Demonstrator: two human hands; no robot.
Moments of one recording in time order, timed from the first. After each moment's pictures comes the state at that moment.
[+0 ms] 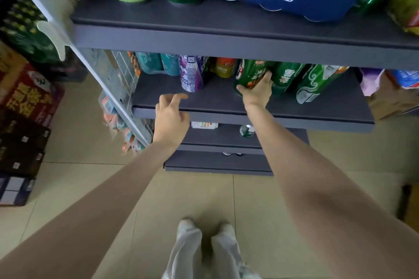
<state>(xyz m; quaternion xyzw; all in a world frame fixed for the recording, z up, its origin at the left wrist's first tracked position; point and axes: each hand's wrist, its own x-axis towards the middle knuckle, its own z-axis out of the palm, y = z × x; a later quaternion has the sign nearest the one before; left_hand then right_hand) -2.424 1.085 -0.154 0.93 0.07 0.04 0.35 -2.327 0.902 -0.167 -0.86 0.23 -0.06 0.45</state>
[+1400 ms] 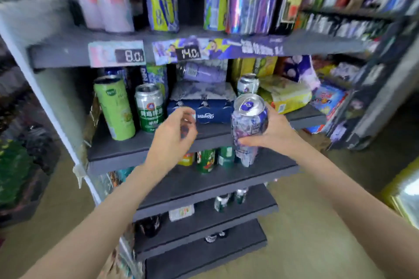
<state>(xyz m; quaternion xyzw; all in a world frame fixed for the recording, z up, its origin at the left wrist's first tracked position) -2.418 1.062 0.054 0.82 -0.28 0.17 0.46 -2.475 0.834 0.082 -0.89 -0.02 -0.14 0.43</state>
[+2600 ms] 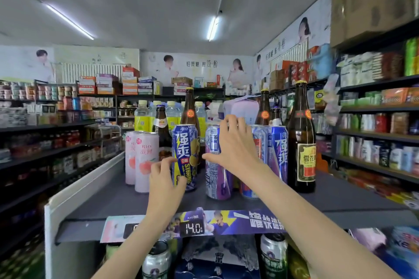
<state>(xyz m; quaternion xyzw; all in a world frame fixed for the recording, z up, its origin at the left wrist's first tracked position) -2.306 1.042 0.228 0.79 -0.11 0.41 0.44 -2.316 0.882 0.316 -0.89 -0.11 -0.45 -0.05</state>
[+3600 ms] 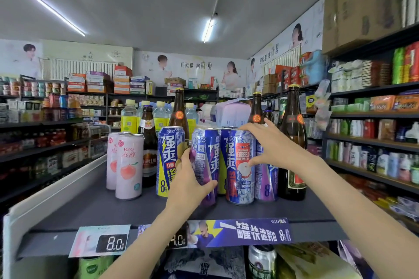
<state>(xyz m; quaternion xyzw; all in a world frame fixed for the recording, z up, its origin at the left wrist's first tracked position) -2.301 0.979 0.249 0.85 -0.14 0.29 0.42 -2.319 0.778 0.346 -0.95 -0.17 -0.26 0.04</state>
